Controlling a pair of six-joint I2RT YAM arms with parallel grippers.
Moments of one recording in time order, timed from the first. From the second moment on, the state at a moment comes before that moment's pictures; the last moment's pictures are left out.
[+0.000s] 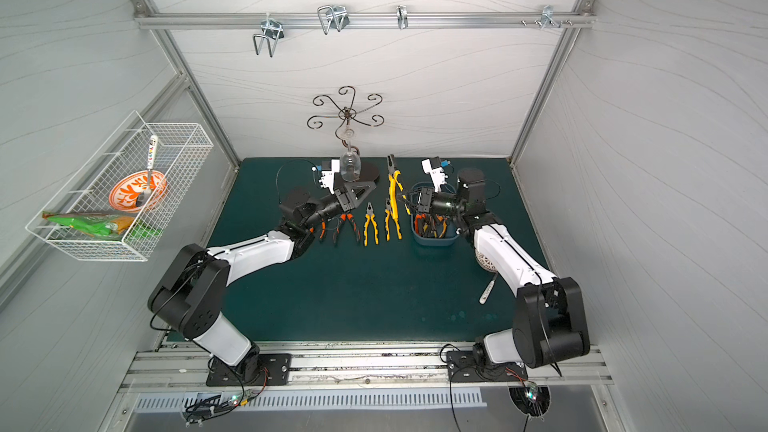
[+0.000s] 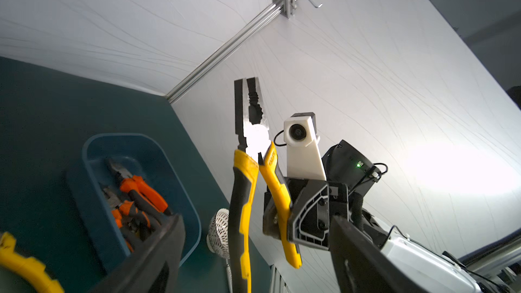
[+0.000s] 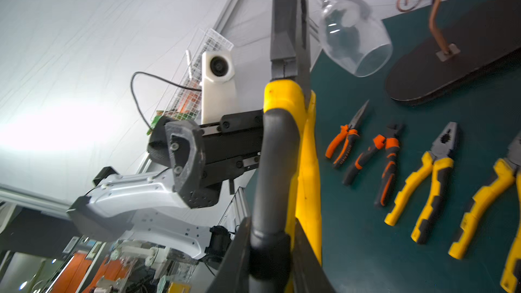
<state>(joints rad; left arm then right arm) -0.48 1.67 0.94 0.94 0.60 -1.06 0.29 1.40 0.97 0.25 -1.06 0.73</state>
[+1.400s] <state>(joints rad) -0.48 1.76 1.05 1.01 0.69 -1.25 0.37 1.41 0.98 0.26 -1.05 0.73</state>
